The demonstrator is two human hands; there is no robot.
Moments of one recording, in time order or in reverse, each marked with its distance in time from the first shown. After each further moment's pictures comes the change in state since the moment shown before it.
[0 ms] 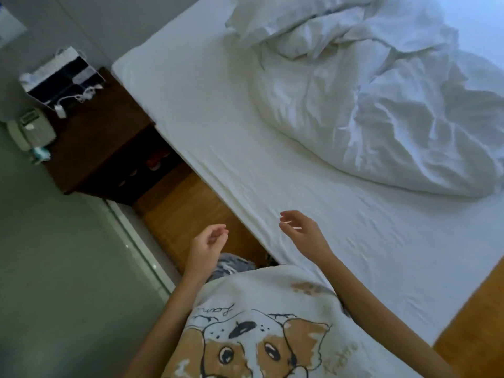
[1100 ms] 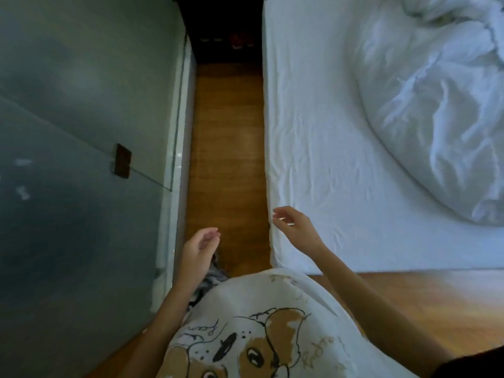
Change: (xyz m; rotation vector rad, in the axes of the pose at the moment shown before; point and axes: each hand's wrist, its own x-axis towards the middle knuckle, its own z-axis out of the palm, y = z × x) left_hand -0.515 -0.109 0.370 -0.452 0.540 -0.349; right_hand -0.342 0.259 -0.135 -0.454 -0.616 -0.195
